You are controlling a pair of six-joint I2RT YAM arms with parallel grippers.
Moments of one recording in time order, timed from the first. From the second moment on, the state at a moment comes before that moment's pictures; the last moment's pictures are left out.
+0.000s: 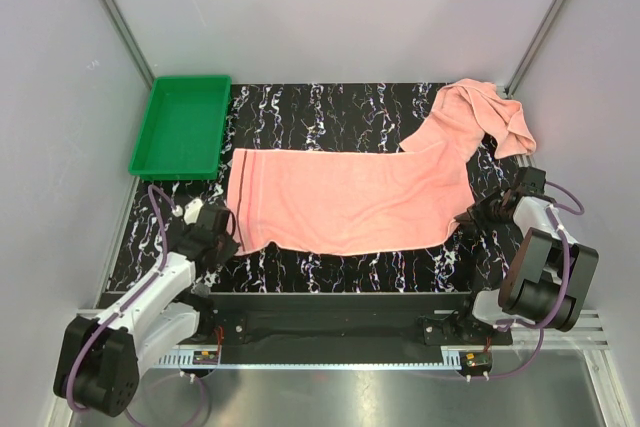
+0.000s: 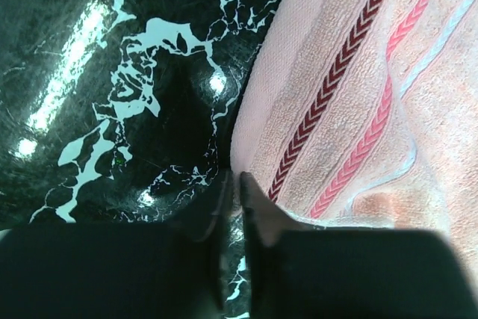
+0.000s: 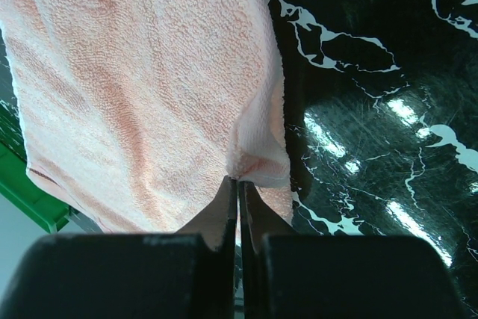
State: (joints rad) left arm -0.30 0.90 0.36 -0.50 -0.25 -0.92; right arm -0.42 1.38 0.72 -0.52 -0.41 0.64
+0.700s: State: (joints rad) left arm -0.30 0.62 0.60 -0.77 -0.27 -0.89; right arm -0.42 0.97 0.78 -0.79 -0.27 0.65
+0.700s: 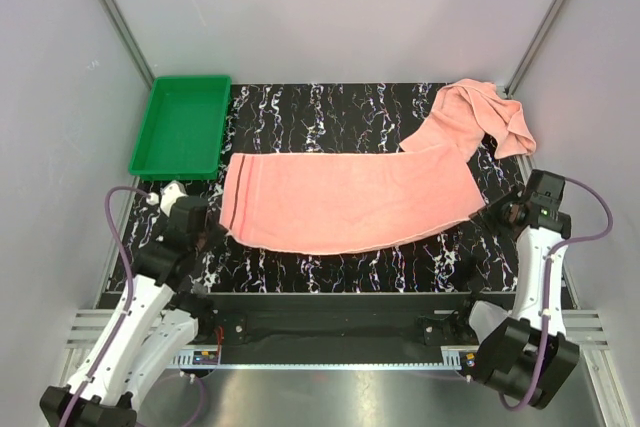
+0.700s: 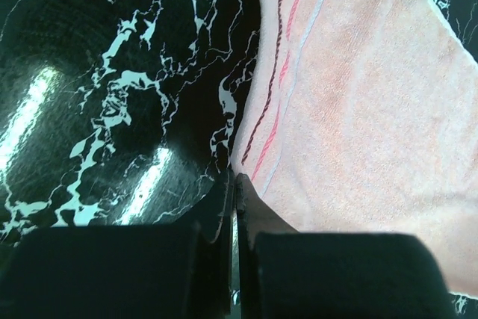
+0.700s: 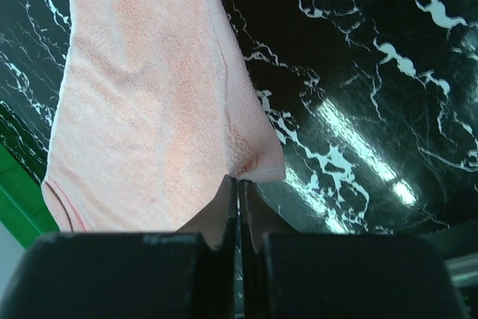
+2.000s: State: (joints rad) left arm -0.22 1.12 0.86 -0.59 -0.35 -0.81; right arm -0.36 1.51 1.08 -0.63 -0.29 0.72
